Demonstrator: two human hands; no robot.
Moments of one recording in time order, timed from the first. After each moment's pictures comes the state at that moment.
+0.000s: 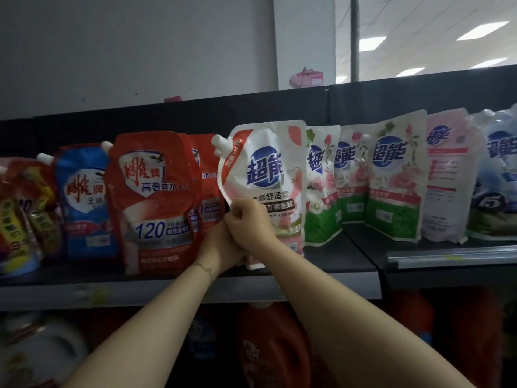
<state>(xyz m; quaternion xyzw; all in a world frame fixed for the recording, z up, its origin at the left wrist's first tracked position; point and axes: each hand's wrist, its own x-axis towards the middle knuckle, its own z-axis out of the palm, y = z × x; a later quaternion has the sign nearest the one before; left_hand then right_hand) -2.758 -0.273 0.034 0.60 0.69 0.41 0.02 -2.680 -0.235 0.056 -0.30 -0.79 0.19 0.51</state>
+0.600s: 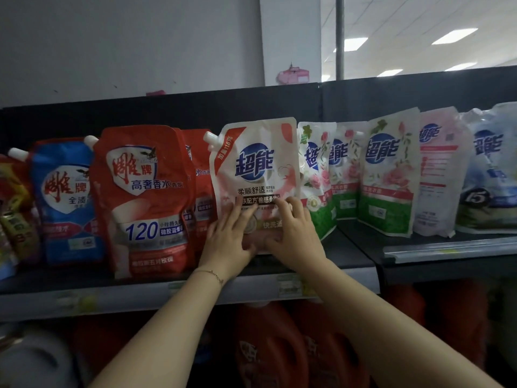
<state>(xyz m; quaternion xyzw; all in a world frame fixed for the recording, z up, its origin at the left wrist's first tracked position) -2.769 -0.247 0.010 0.69 0.65 0.25 -0.20 -2.611 -0.201 0.010 -0.40 -0.80 -0.03 0.44</state>
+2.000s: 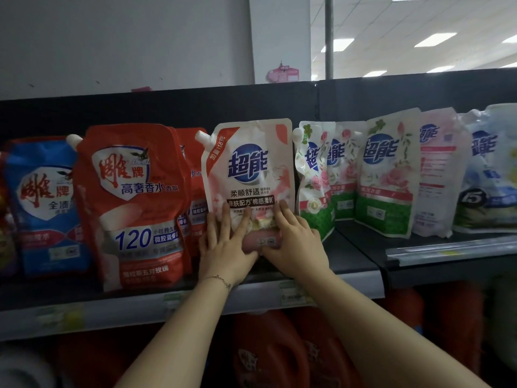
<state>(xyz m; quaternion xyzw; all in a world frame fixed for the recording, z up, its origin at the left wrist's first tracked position) -2.770 -0.236 0.003 0.65 0.72 0.22 -0.09 -2.617 -0.202 0.006 -0.47 -0.81 -0.04 0.35</state>
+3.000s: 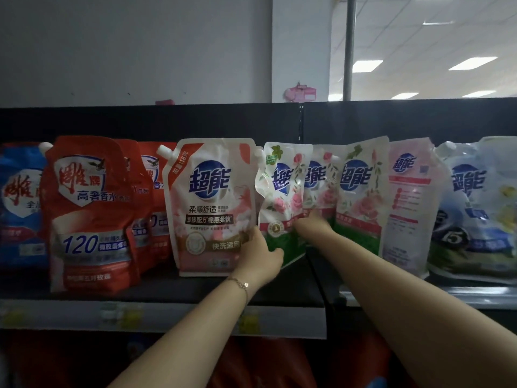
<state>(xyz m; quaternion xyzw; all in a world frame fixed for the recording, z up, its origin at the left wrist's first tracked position) -2.623 -0.197 0.035 0.56 0.68 0.46 0.13 -2.519 -0.117 0.080 -0.53 -0.68 0.31 0.40</state>
